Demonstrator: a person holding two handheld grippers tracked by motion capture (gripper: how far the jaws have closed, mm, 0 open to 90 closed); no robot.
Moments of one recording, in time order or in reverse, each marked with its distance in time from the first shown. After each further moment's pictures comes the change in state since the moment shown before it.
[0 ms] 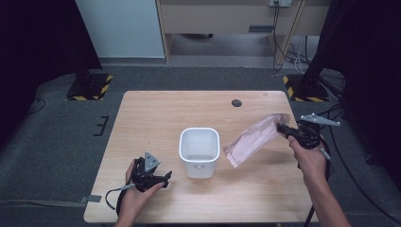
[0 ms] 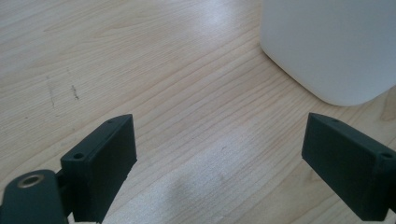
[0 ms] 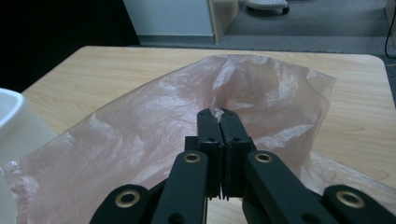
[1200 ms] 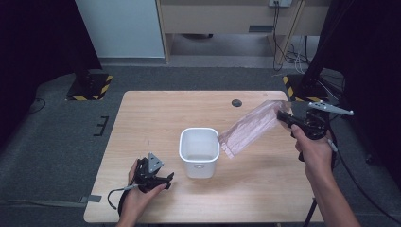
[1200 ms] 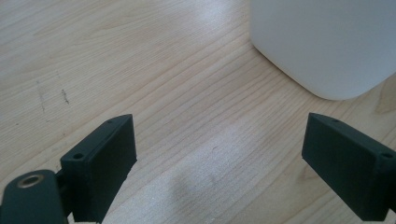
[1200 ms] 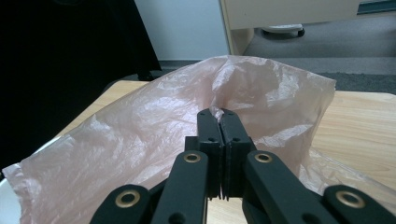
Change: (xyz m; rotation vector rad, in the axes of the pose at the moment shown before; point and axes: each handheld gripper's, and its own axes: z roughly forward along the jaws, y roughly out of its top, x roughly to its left) left arm -0.006 0.001 0.003 0.022 0.002 0.036; right arm 0.030 0.048 -0.028 -0.082 0.068 0.033
